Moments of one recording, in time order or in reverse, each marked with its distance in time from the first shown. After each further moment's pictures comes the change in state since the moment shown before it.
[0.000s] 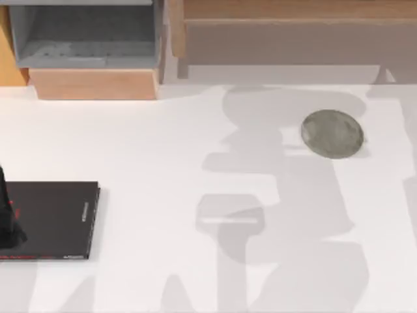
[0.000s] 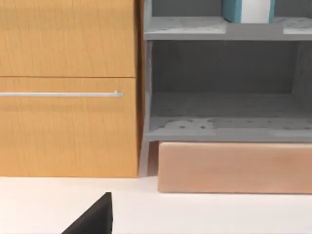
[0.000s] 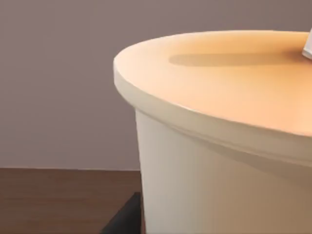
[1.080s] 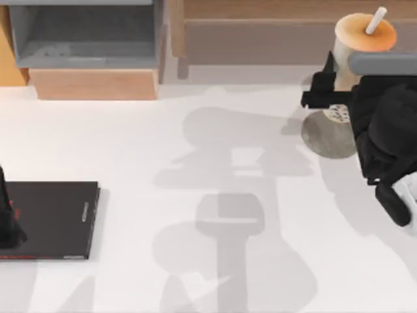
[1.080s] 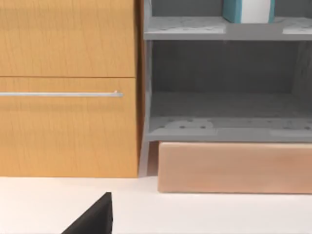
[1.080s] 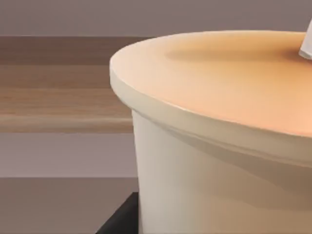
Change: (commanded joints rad) left arm 0.000 0.000 0.000 0.000 0.000 0.000; right arm 0.485 0.246 -0.124 0.226 0.464 0.024
